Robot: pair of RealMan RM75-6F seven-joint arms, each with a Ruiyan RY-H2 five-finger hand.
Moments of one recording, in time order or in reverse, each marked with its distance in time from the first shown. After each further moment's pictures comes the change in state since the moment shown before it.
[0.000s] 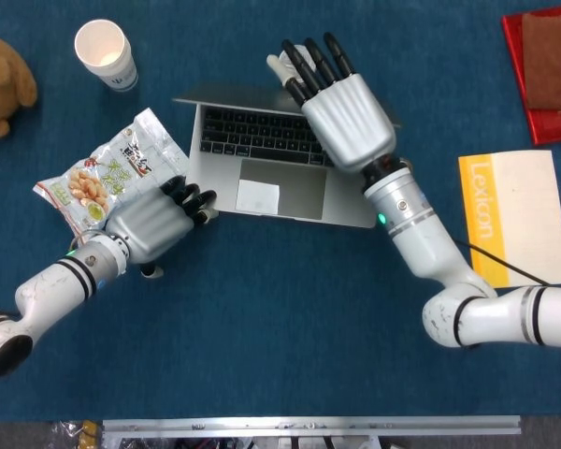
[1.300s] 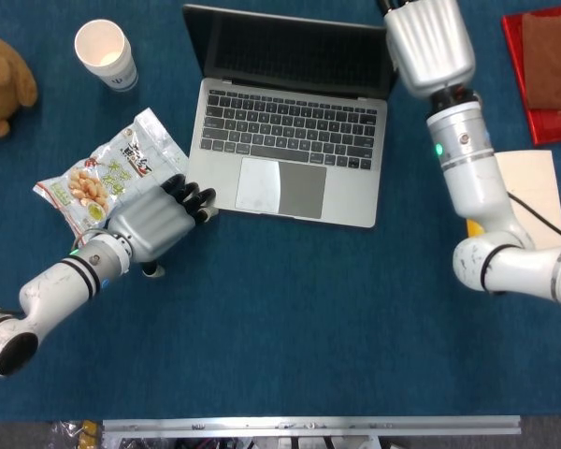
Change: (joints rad) left arm -0.039 -0.005 0.032 -0.022 -0.090 0.020 0.069; right arm 0.017 0.113 0.065 0.142 0.107 0.016 0.055
